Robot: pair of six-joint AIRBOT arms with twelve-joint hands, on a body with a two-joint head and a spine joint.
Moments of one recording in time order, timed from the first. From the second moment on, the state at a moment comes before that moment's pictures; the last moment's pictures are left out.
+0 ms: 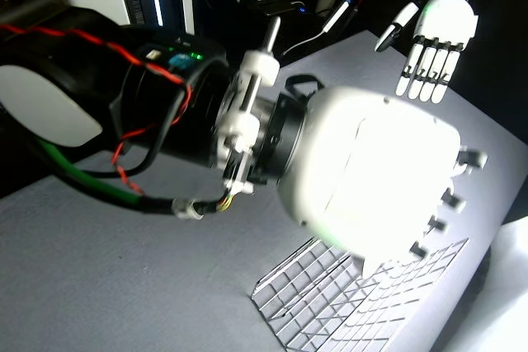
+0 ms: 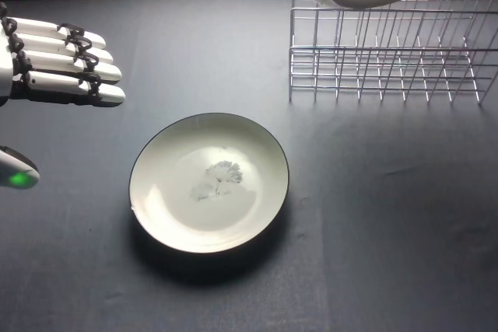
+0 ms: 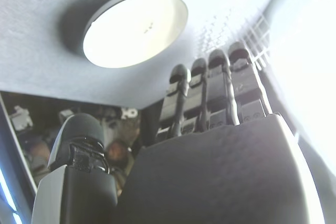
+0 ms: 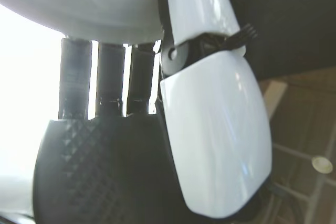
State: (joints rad) left arm 0.39 -0.81 1.49 1.53 -0.98 -0.17; right arm -0.08 -0.92 1.23 -0.05 0.24 -0.17
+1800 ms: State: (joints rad) left arm 0.48 -0.84 1.35 1.47 -0.93 -0.15; right arm -0.19 -1.04 1.46 -0.04 0.07 -0.27
